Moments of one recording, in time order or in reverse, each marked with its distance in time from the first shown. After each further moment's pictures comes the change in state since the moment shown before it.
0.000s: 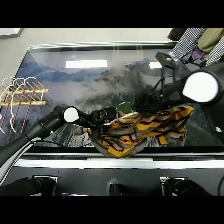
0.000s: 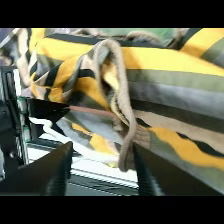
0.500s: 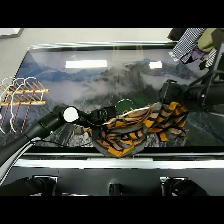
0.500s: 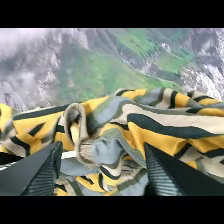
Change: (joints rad) left arm 0.001 0.000 0.001 -0.004 0.007 -0.003; right arm -0.003 0.186 0.000 -0.295 -0.046 0.076
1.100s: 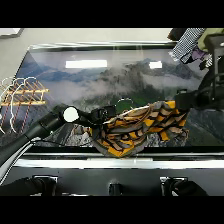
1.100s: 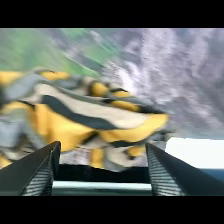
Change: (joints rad) left arm 0.000 0.000 0.000 0.002 0.025 0.001; right arm -0.102 -0.035 0.023 -0.126 0.163 -0.438
